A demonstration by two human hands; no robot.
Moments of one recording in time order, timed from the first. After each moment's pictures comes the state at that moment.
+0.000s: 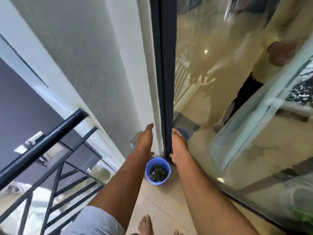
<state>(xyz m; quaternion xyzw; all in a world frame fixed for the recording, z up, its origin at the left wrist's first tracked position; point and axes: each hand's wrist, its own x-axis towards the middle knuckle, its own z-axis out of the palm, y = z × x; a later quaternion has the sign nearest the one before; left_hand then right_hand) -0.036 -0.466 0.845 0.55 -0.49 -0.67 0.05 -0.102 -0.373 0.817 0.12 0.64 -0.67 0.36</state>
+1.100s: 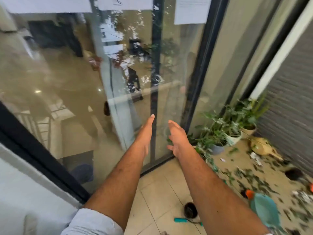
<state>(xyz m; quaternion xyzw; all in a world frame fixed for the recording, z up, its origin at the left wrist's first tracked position) -0.037 -0.175 0.931 0.06 -0.70 -0.66 -0.28 0.019 -0.067 0.922 0.37 0.57 -0.73 -0.08</state>
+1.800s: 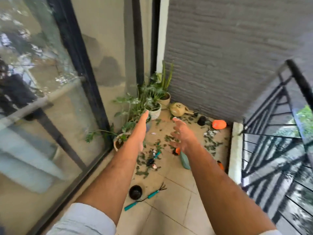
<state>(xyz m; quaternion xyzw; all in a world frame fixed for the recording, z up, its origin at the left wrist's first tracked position) 0.230 0.131 0.924 -0.08 -0.68 -0.52 -0.51 0.365 0.228 0.893 0.52 0.43 -0.70 -0.24</state>
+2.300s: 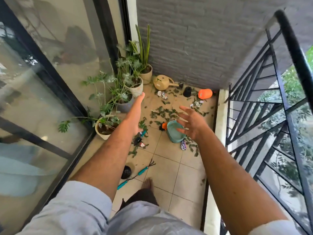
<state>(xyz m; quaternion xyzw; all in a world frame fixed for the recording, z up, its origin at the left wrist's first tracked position) 0.291 0.241 0.871 -0.09 -0.69 -0.46 -0.55 0.500 0.320 0.845 0.56 0.34 -0.71 -0.26</state>
